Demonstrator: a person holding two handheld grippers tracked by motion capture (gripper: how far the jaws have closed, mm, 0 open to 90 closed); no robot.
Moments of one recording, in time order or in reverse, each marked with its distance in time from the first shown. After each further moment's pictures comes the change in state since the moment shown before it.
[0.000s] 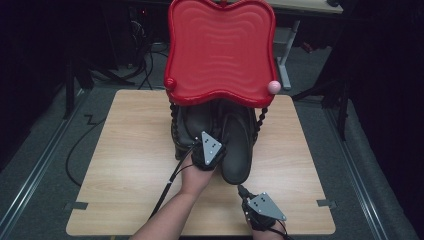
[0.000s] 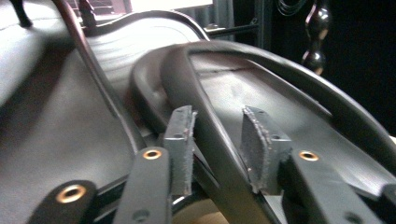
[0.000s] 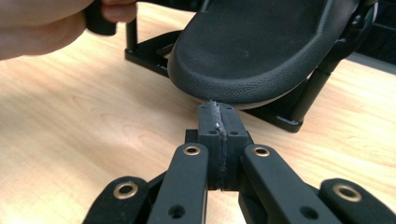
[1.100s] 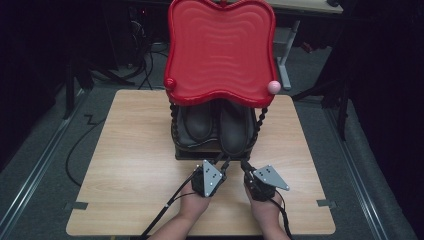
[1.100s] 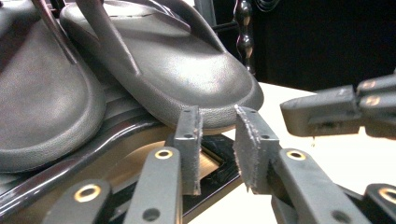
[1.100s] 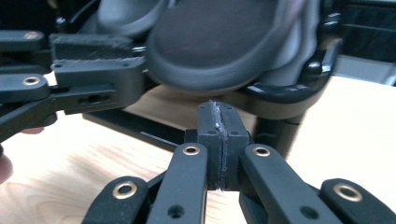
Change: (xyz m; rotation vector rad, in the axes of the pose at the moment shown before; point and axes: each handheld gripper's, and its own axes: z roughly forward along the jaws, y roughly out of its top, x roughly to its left) left arm -0.033 -0.043 -0.036 -0.031 -0.028 0.076; right arm -0.041 0.029 0.046 -0.085 -0.049 0.127
